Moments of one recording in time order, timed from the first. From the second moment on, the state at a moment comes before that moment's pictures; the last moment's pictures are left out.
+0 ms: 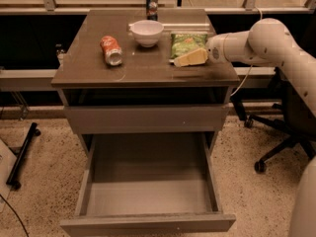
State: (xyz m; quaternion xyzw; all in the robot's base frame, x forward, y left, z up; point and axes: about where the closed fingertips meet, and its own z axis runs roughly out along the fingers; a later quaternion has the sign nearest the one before) arm 0.791 -0.139 0.855 -0.32 0.78 0.20 0.50
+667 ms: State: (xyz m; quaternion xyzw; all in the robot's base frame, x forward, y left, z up) arm 0.804 -0.146 0.833 -0.29 0.80 0.21 0.48
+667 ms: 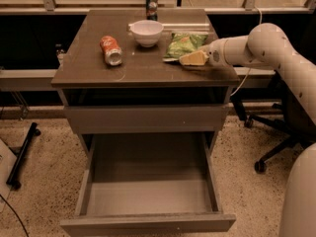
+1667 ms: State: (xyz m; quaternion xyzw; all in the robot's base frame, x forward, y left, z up) arm 0.763 -0.143 0.874 -0.33 0.77 0.19 0.51
